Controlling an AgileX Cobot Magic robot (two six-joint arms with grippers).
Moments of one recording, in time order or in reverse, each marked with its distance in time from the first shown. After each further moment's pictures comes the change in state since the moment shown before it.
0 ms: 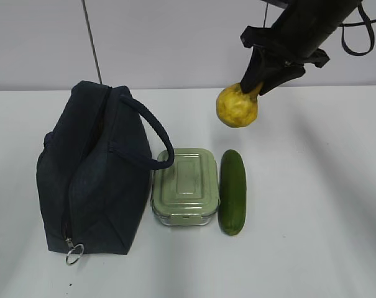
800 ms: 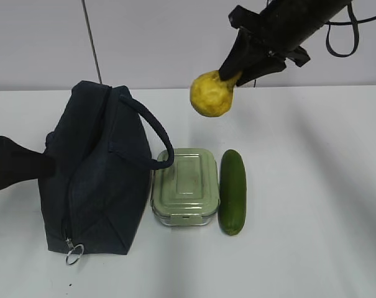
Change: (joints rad) left arm -0.001 0.833 -0.002 -0.694 -0.145 0.816; right arm 0.002 0.000 0.000 0.196 0.001 -0.041
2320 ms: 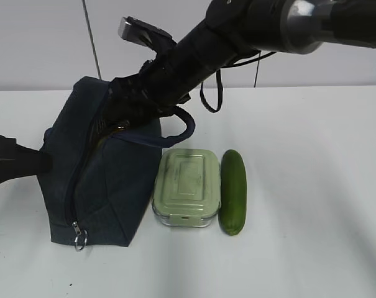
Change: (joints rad) left arm 0.000 0.048 -0.005 -0.112 0.031 0.051; right arm 0.324 0.190 -0.009 0.166 -0.339 -0.305
